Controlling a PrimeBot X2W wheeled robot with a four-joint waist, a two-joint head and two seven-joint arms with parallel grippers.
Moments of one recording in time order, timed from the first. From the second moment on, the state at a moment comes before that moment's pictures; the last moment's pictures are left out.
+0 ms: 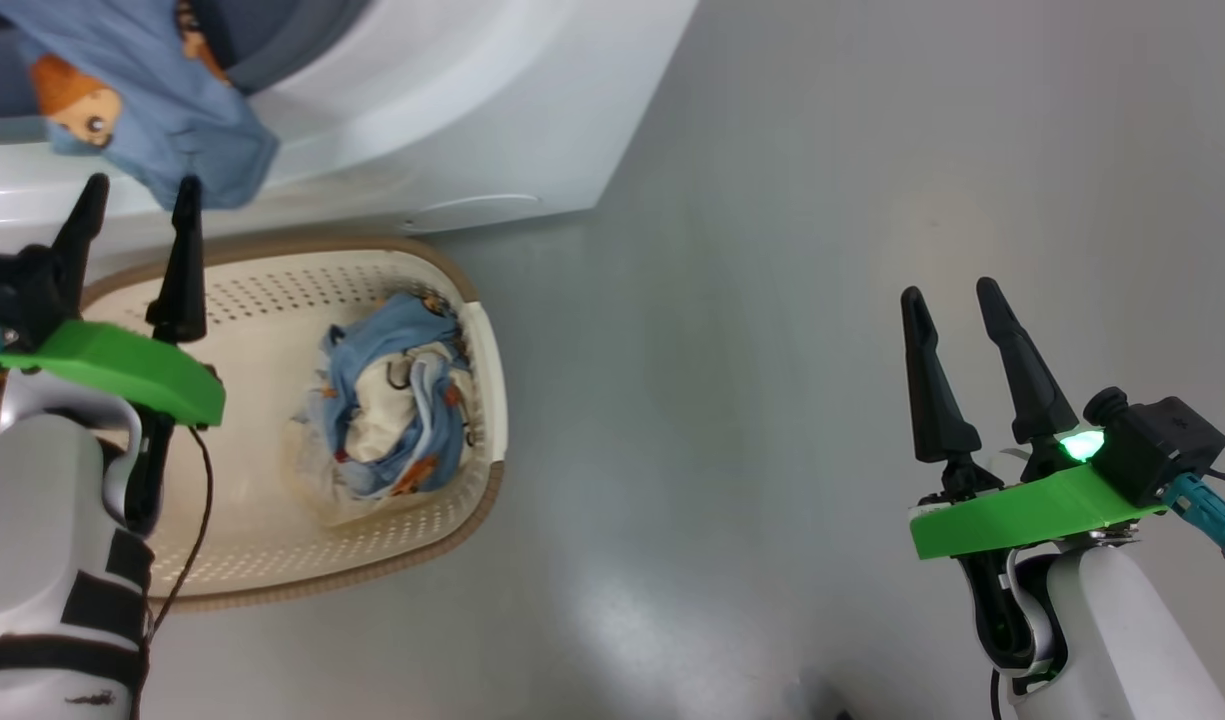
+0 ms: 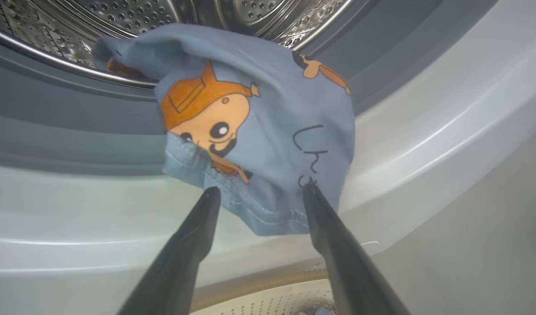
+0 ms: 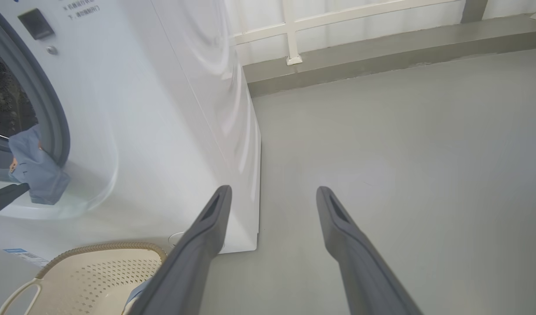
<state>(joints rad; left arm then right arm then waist) -0.78 0.27 -0.11 0.76 -0.29 -0.13 -0.26 -0.27 -0.05 0.10 0.16 0.37 0.13 -0.25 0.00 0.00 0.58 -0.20</state>
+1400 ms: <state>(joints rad) -0.88 0.29 -0.10 0.69 -0.26 -0.13 -0.26 -0.26 -0.05 0.15 0.16 0.42 0.13 -0.25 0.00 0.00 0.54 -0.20</state>
